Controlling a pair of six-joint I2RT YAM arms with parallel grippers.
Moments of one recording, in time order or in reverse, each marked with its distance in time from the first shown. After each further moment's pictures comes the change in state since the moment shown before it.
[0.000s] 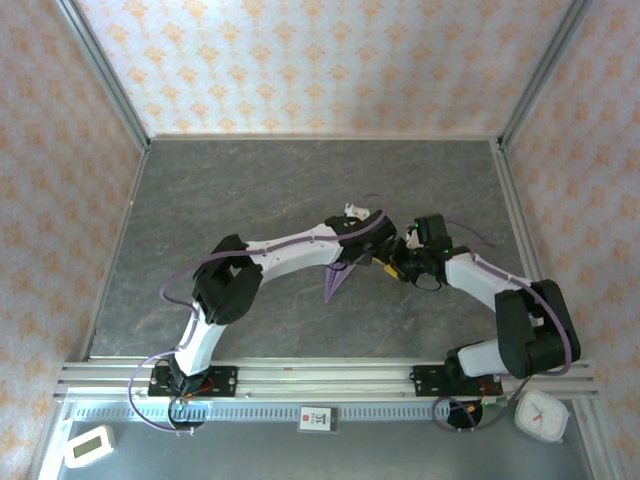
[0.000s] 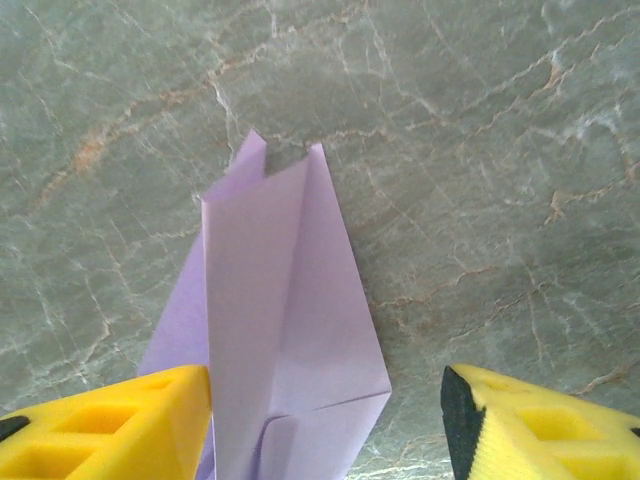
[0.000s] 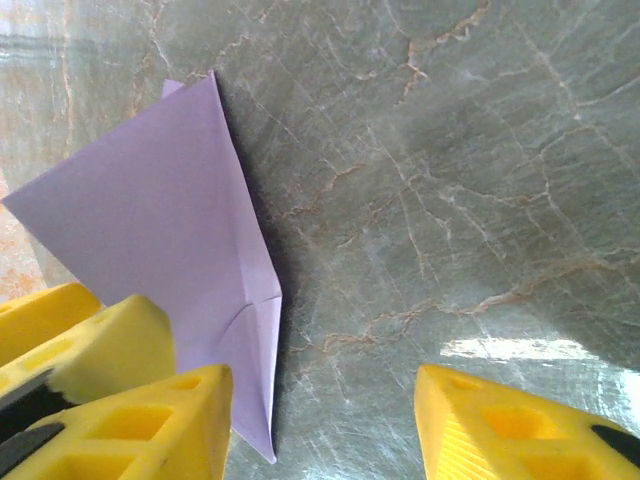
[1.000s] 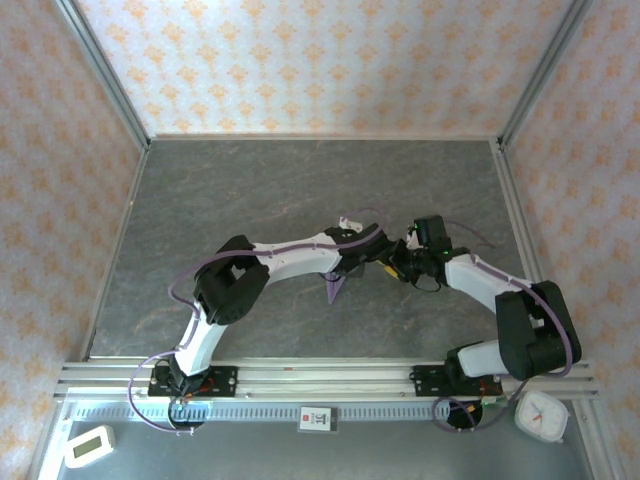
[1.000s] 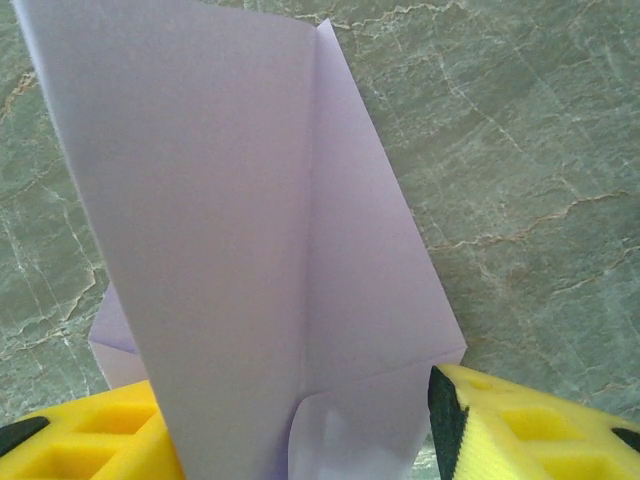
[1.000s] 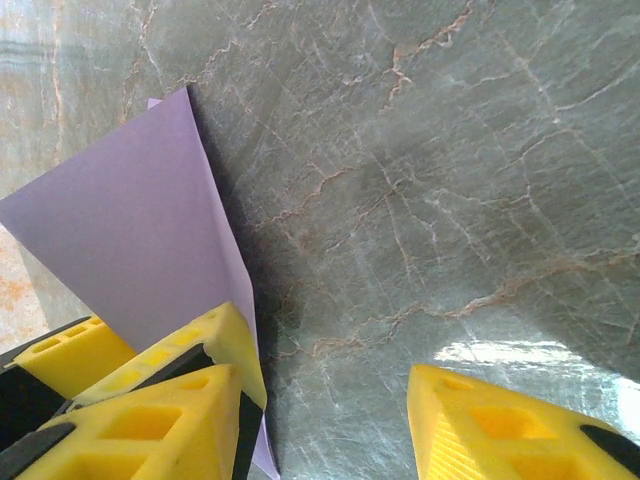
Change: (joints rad) left arm -0.012 0.019 -0.125 0.051 0.013 -0.024; right arm 0.005 -0.005 -0.016 0.010 0.026 0.000
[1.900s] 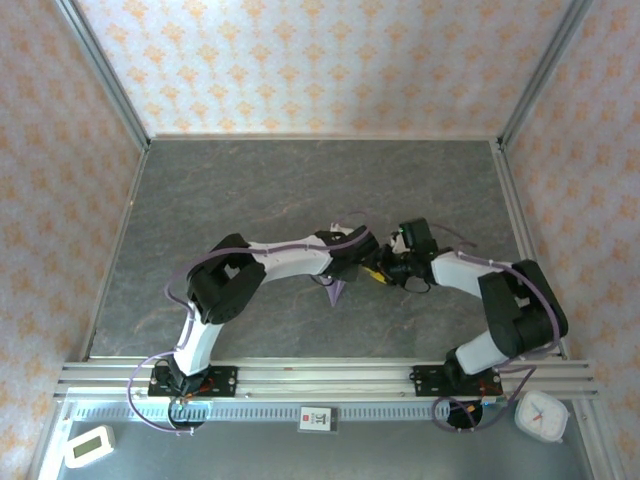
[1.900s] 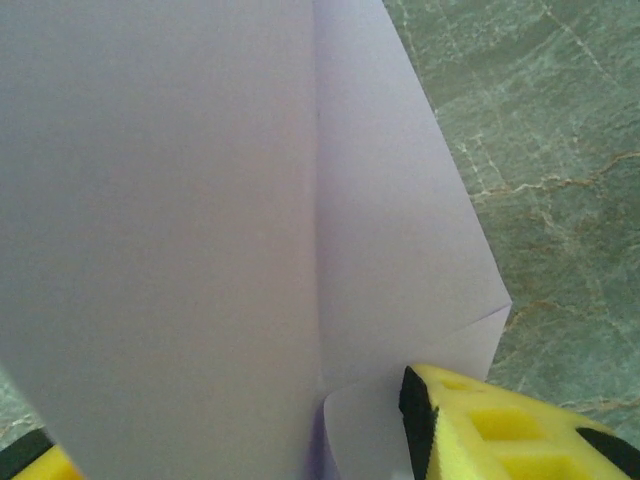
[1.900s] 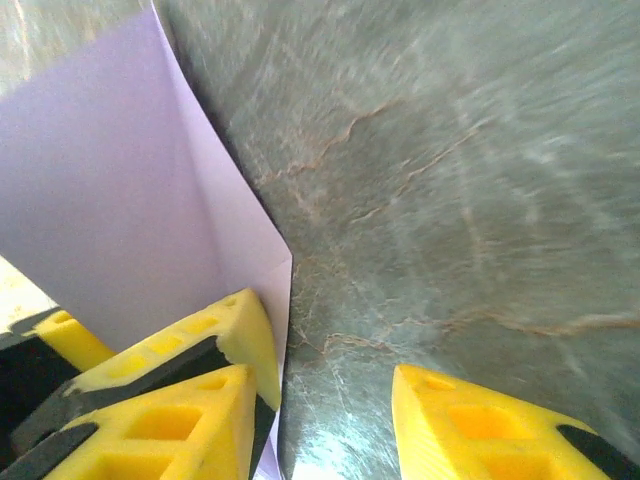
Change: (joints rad) left arm 0.031 -0.033 -0.129 0.100 0.108 -0.008; right arm 0.059 0.108 -0.002 0.089 -0.050 0.000
